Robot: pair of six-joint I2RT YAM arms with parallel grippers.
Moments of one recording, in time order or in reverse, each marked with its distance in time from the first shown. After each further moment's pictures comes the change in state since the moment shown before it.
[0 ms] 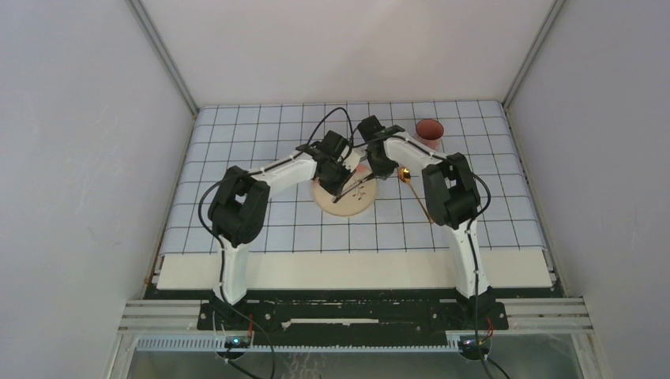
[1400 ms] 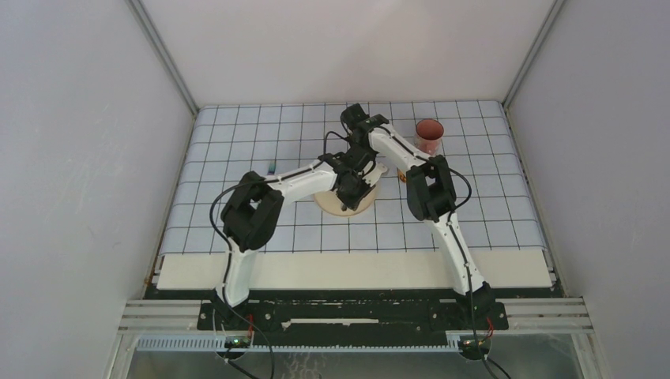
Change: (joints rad) left arm -0.150 0.033 0.047 -0.056 -0.023 -0.063; right arm 0.036 0.284 0.497 -0.106 -0.035 -0.042
